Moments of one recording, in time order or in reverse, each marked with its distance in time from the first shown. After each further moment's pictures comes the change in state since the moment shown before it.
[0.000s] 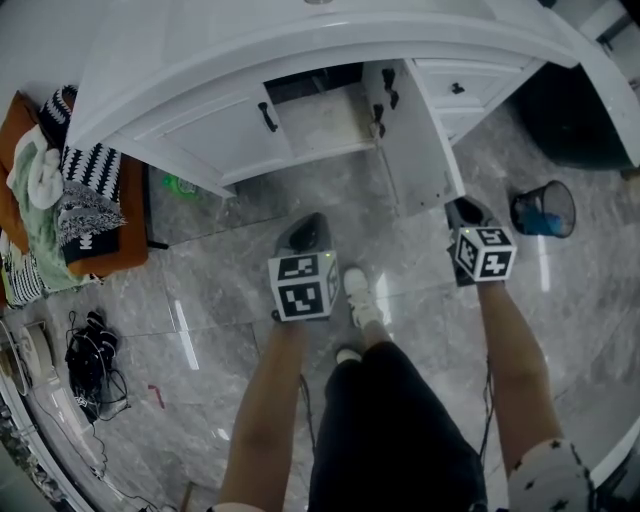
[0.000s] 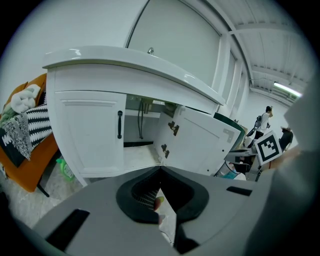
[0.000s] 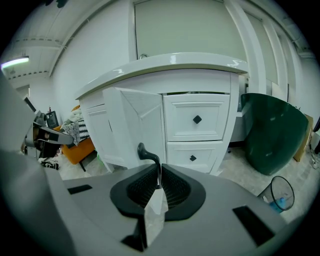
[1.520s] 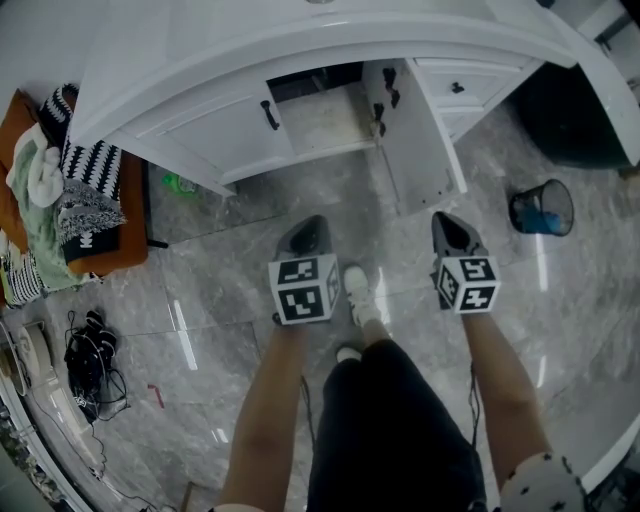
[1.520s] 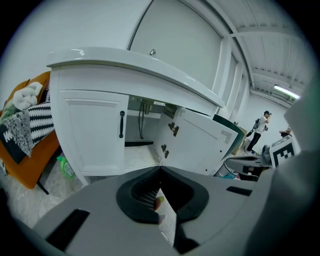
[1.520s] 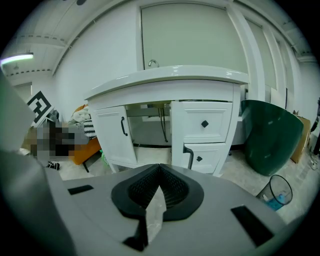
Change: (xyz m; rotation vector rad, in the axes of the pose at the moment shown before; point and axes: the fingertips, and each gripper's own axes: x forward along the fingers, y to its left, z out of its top) left arm -0.011 0.001 -0.004 -0.019 -0.007 -0.007; right arm -0.036 0.059 -0.006 -0.015 -0.046 -0.011
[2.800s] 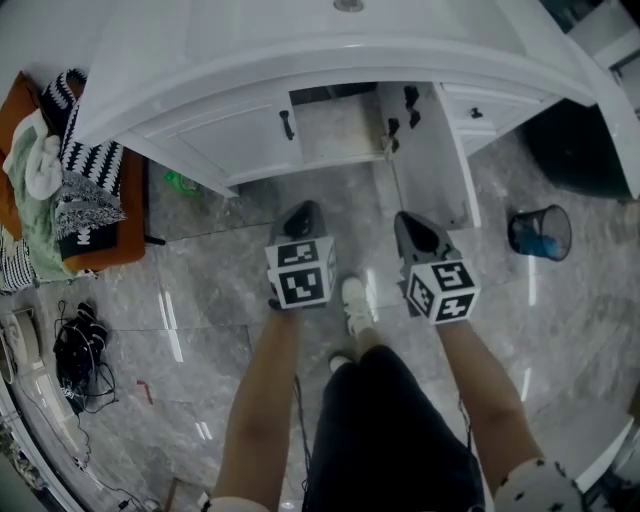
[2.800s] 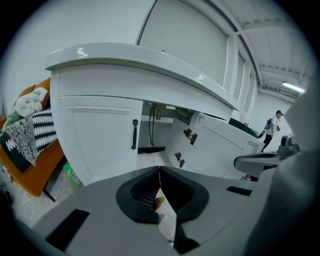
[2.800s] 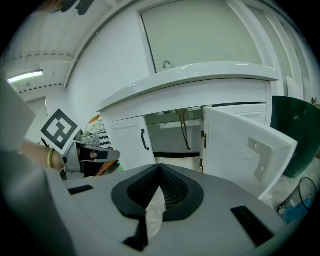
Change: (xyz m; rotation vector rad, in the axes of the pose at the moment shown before) left arm 0.033 0.055 0.044 -0.013 -0.032 0.095; right arm 0.046 0.095 0.071 0.023 -0.041 0.190
